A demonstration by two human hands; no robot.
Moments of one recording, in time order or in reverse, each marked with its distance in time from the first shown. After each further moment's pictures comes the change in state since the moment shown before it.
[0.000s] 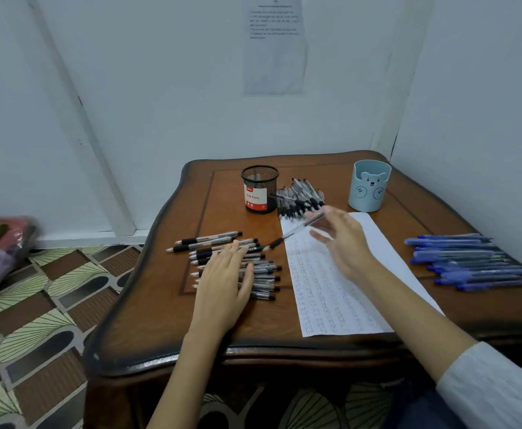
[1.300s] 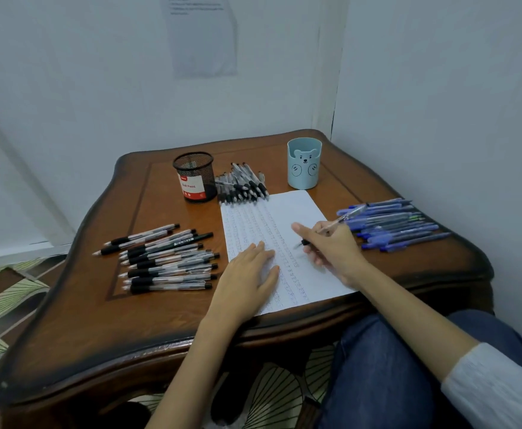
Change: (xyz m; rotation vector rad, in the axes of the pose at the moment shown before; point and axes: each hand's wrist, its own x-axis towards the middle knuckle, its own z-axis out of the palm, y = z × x) left_hand 0.006 0.094 0.058 -0.142 -0.373 0.187; right_hand -0.046 -0.004 -0.093 -0.245 0.070 0.085
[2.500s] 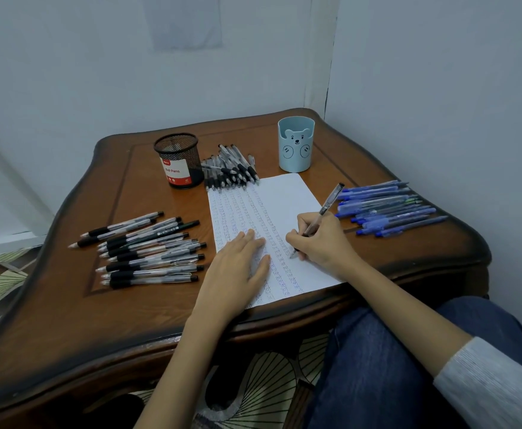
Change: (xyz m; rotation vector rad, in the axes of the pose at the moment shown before) left_hand -0.001 0.002 0.001 -0.014 0.004 -0.025; right_hand 0.002 0.016 0.000 -0.346 0.010 -0.251
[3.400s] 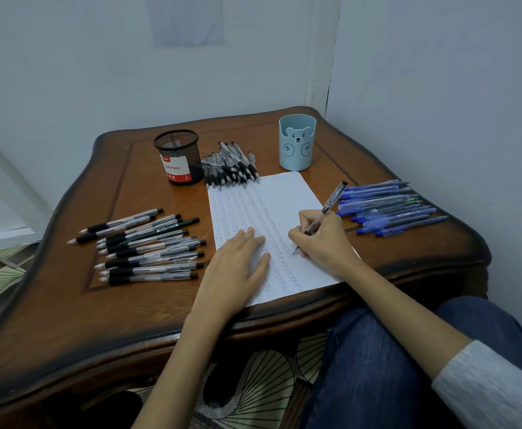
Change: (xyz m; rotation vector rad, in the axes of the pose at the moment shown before) left_hand 0.000 -0.001 0.000 0.010 -0.005 0.000; right_hand 0.000 0.004 0.001 -0.031 0.038 -0.055
